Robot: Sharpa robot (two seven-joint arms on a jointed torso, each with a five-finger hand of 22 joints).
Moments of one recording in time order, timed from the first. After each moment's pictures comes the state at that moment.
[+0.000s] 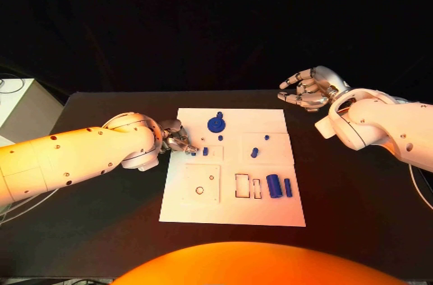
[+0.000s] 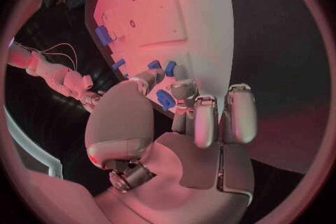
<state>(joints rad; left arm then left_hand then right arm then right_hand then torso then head) 1.19 -0.82 -0.11 1.52 -1.13 -0.06 -0.49 1.00 -0.25 0.43 0.20 0.47 1.03 0.01 0.62 0.63 1.38 -0.05 1.03 0.85 1.47 -0.10 1.54 1.31 0.07 1.39 0.01 1.45 1.31 1.33 -0.87 -0.19 1.43 -0.75 -0.50 0.07 1.36 -0.22 0.29 0.29 0.40 0.83 0.17 0.34 0.26 1.26 0.08 1.27 1.25 1.46 -0.01 1.45 1.31 0.08 1.41 0.10 1.12 1.30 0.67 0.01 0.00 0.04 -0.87</state>
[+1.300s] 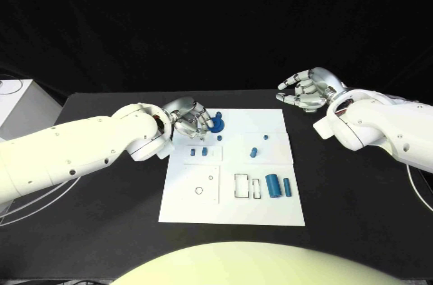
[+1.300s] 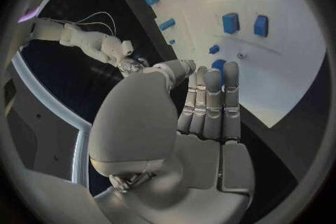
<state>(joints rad) 1.19 -0.77 -0.05 1.51 -0.96 -0.23 -0.14 1.44 -0.26 0.62 0.11 0.29 0.76 0.16 0.53 0.46 0.90 0.09 0.68 0.43 1.11 0.02 1.08 0.78 0.17 0.88 0.12 1.02 0.74 1.32 -0.86 -0.19 1.43 -0.75 -0.50 0.07 1.35 -0.22 0.30 0.28 0.41 0.83 0.16 0.34 0.26 1.26 0.08 1.26 1.24 1.46 -0.01 1.44 1.31 0.08 1.41 0.10 1.10 1.29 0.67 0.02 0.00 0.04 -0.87</state>
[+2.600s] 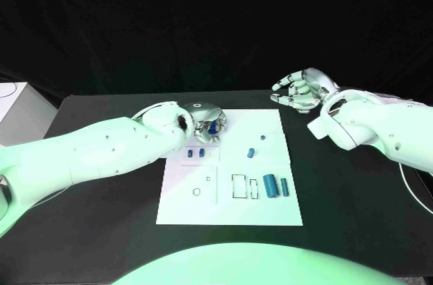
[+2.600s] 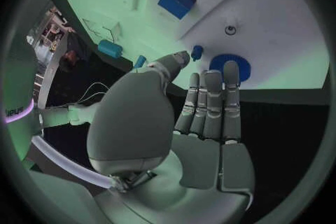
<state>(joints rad) 1.19 -0.55 -0.10 1.26 -1.58 -0.16 -0.03 1.39 -0.27 0.50 0.06 0.25 0.80 0.12 0.44 0.32 0.78 0.10 0.68 0.28 1.07 0.04 1.18 0.71 0.17 0.86 0.14 1.00 0.75 1.32 -0.85 -0.19 1.43 -0.75 -0.50 0.08 1.35 -0.22 0.30 0.28 0.41 0.83 0.16 0.35 0.26 1.23 0.08 1.23 1.20 1.46 -0.01 1.43 1.31 0.08 1.41 0.10 1.07 1.27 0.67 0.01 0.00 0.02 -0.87</state>
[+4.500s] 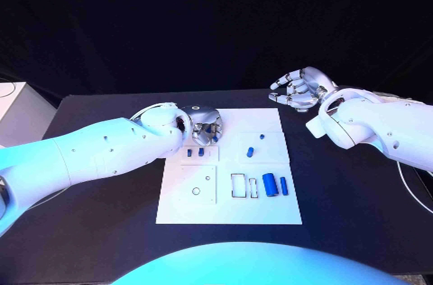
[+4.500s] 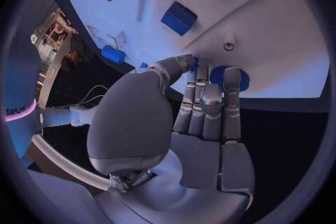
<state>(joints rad) 1.18 -0.56 -0.10 1.26 -1.57 -0.13 -0.01 1.38 -0.23 0.64 0.00 0.25 1.02 0.13 0.34 0.32 1.11 0.07 0.44 0.11 1.25 0.00 1.38 0.87 0.17 0.92 0.11 1.14 0.89 1.32 -0.85 -0.19 1.43 -0.75 -0.50 0.08 1.35 -0.22 0.31 0.28 0.41 0.83 0.16 0.35 0.26 1.23 0.08 1.23 1.21 1.46 -0.01 1.43 1.31 0.08 1.41 0.10 1.07 1.27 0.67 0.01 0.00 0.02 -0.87</state>
